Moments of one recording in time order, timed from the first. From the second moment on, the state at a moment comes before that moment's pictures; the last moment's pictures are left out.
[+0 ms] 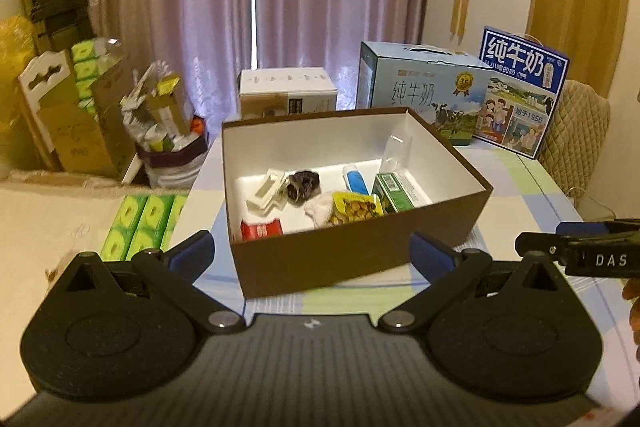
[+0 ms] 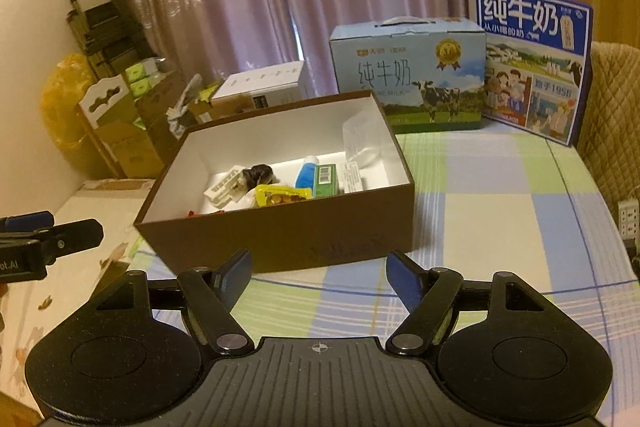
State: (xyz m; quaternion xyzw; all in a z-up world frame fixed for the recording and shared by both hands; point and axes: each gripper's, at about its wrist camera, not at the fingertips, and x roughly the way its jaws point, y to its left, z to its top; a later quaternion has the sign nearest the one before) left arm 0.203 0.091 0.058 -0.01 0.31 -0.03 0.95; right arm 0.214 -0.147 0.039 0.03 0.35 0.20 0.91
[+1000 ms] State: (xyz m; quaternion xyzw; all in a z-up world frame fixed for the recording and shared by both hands) left arm 0.050 -0.017 0.034 -0.03 0.38 0.03 0.92; right arm 0.096 -0.241 0.027 0.00 0.38 0.28 0.88
